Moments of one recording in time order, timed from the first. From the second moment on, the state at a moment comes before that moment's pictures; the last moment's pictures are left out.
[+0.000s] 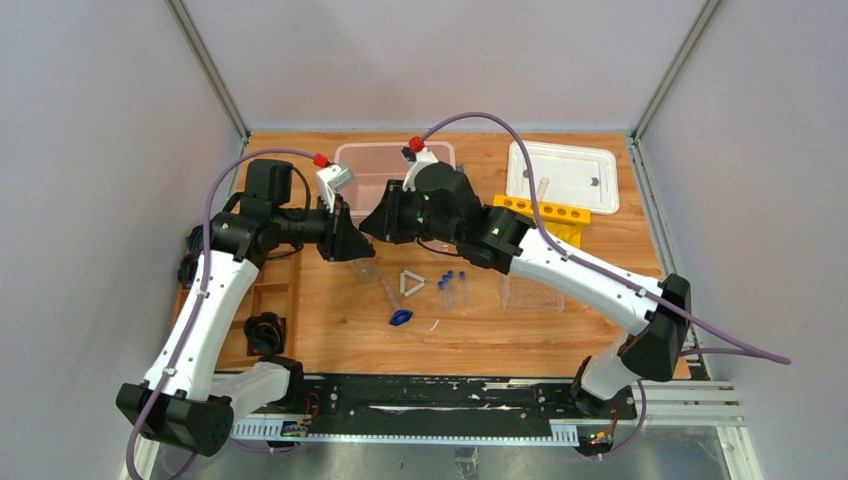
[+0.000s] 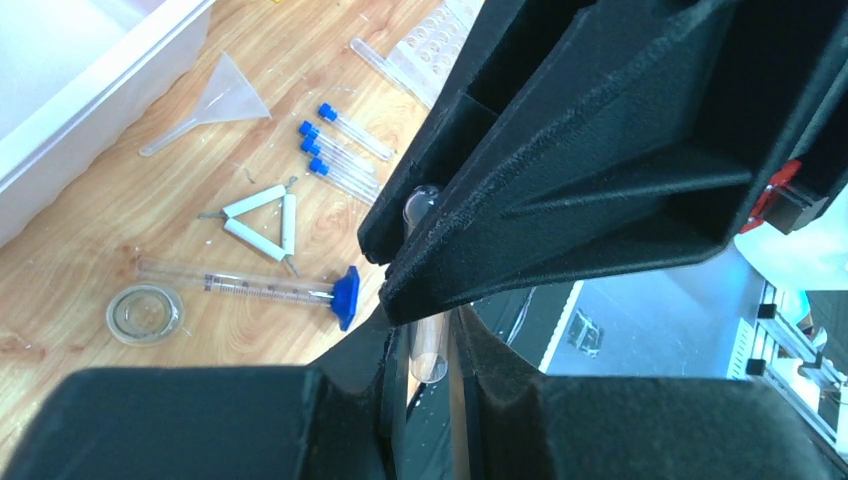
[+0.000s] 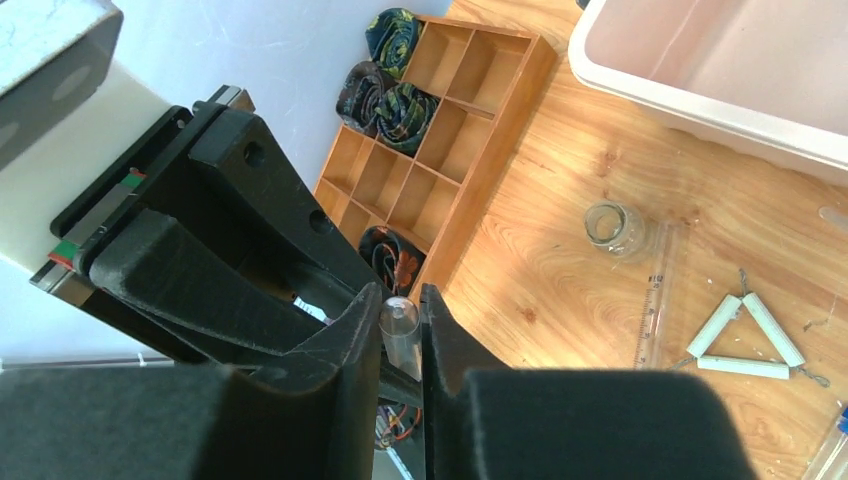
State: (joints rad) left arm -0.22 1.08 1.23 -0.90 0.90 0.10; right arm 1.02 1.54 1.53 -0.31 0.00 0.75
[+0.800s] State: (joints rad) left arm -0.22 1.19 1.27 -0.96 0.54 0.09; right arm 0.58 1.12 1.03 -0.33 0.32 0.31
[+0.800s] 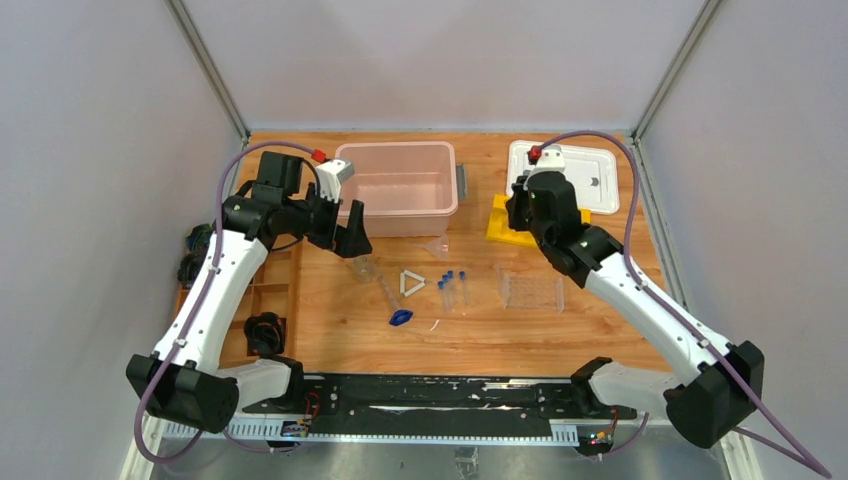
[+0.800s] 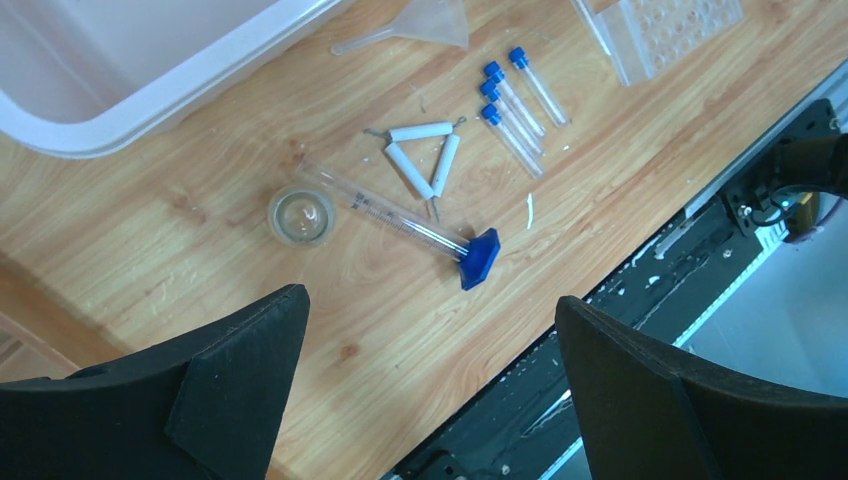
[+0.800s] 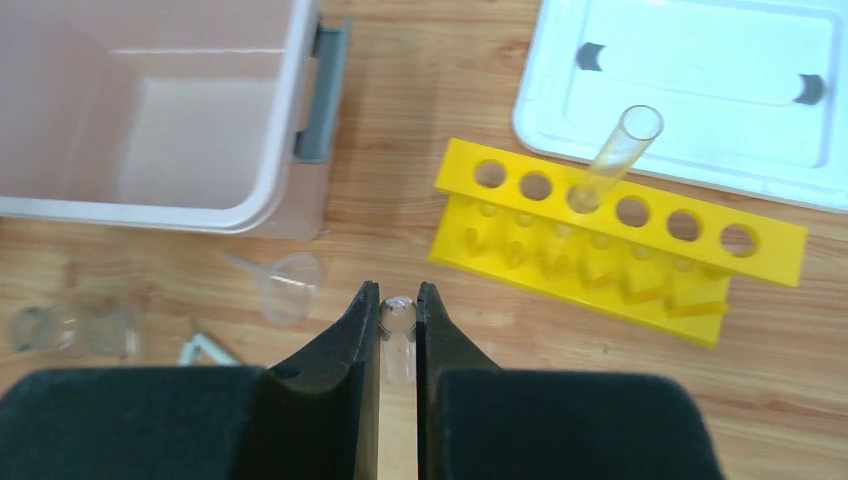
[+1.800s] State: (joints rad) left arm -0.22 1.18 1.27 -0.99 0.43 0.13; right arm 0.44 1.37 0.83 0.23 0.39 0.06
